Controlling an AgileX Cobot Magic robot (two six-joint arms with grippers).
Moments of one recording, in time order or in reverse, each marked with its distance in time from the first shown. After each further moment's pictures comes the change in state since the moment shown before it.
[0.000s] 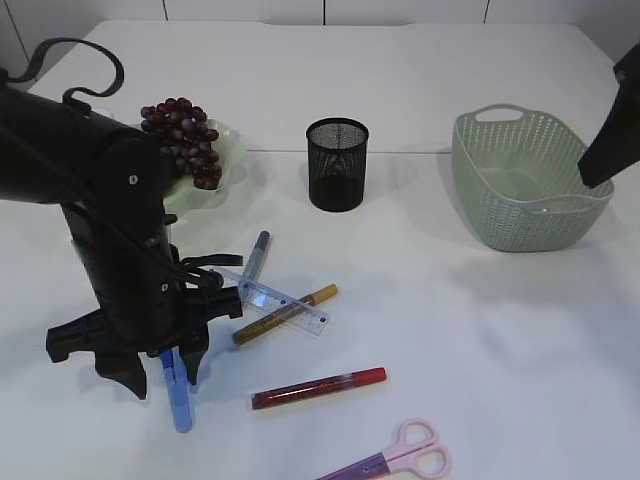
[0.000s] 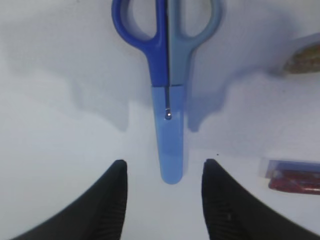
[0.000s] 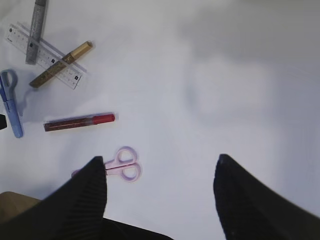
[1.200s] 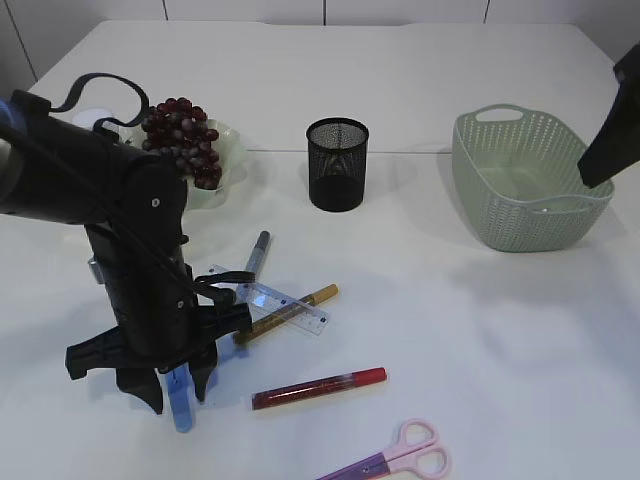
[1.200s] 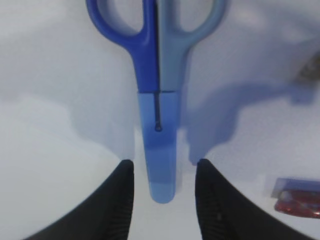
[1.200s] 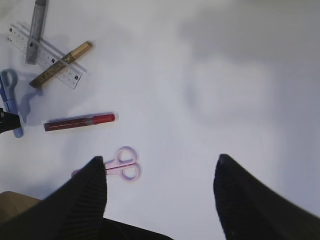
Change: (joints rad) left arm 0.000 0.075 -0.006 -0.044 -0.041 0.006; right arm 0.000 0.000 0.000 0.000 0.000 -0.002
